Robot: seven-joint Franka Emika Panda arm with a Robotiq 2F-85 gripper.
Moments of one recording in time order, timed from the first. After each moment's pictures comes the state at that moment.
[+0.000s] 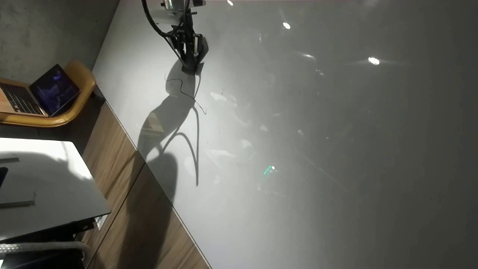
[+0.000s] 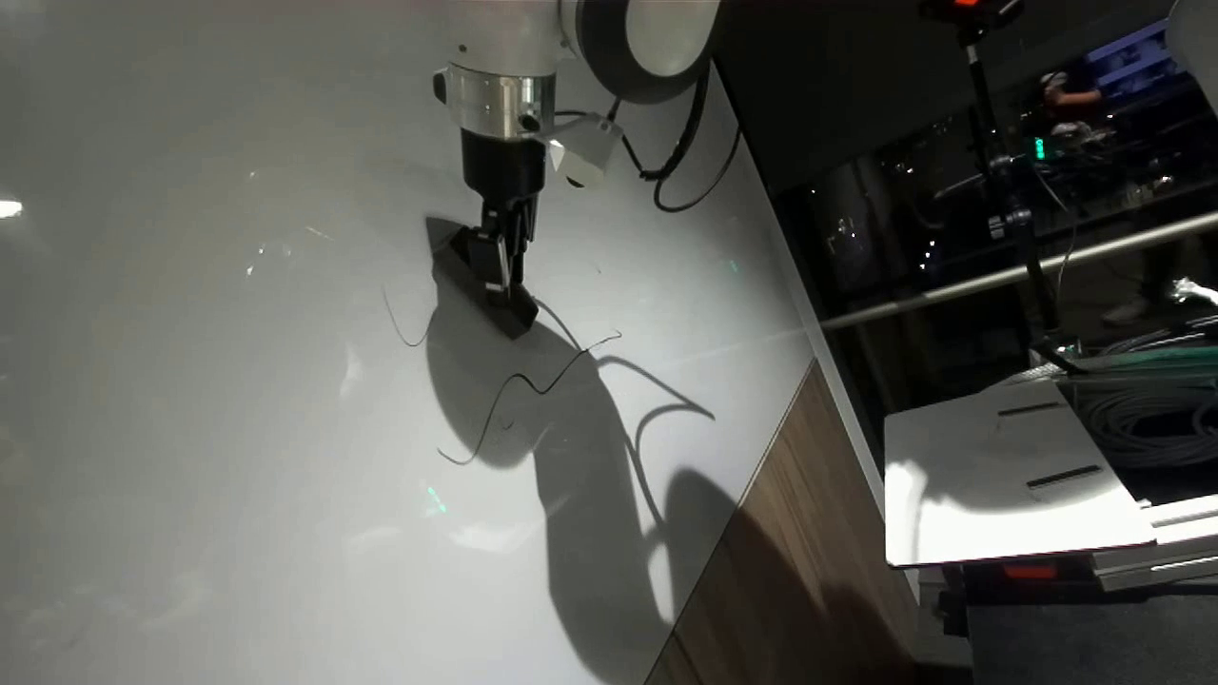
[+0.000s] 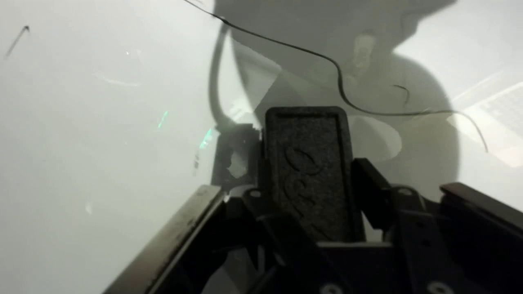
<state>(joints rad) 0.14 -0.04 0.23 -2.03 -0.68 2.56 0.46</state>
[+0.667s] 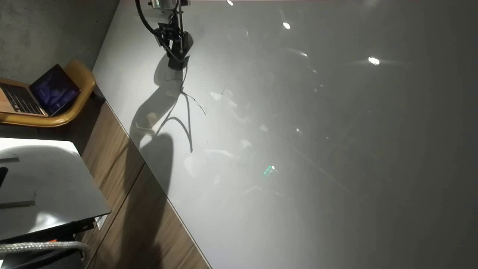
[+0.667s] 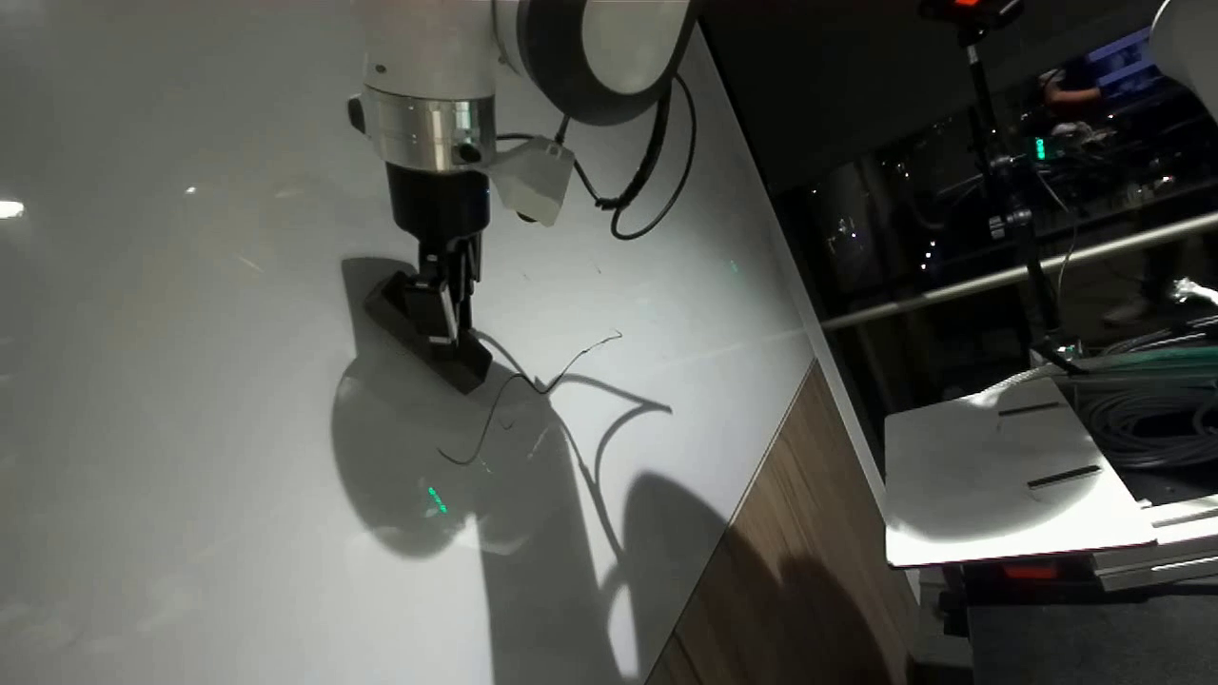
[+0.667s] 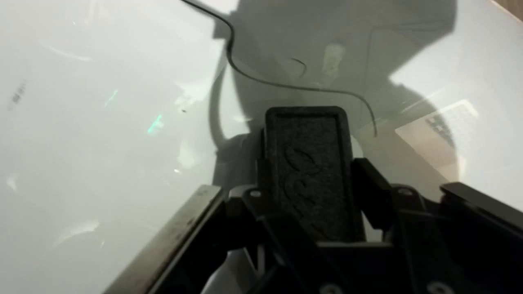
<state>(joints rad) 0.28 0.10 0.26 -1.88 -0.74 2.47 0.47</state>
